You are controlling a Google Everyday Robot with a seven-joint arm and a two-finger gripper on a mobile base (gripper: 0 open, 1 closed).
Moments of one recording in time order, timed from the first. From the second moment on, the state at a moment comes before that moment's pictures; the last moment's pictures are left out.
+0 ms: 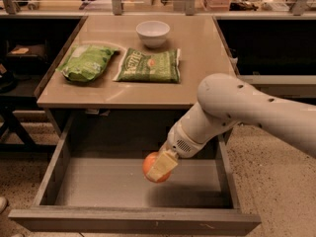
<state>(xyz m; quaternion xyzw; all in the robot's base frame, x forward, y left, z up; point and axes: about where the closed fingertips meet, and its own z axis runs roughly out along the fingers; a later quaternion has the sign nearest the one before) 0.444 -0.017 0.716 -0.51 0.82 0.24 0.14</state>
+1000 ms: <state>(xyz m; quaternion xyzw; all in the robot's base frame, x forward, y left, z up) 0.457 -0.007 0.673 -0.46 0.84 0.24 0.16</state>
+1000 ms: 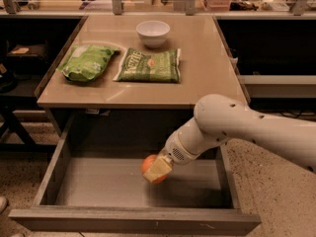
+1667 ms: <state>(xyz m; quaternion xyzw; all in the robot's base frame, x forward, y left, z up) 0.479 -0.007 0.635 -0.40 0.87 0.20 0.20</state>
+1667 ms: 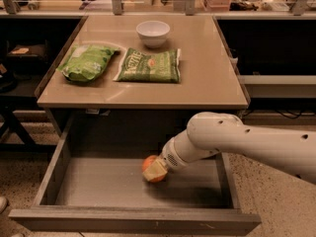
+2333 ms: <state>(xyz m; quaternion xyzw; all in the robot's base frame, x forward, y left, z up) 0.480 -0.008 0.617 -0.38 0.88 0.20 0.19</state>
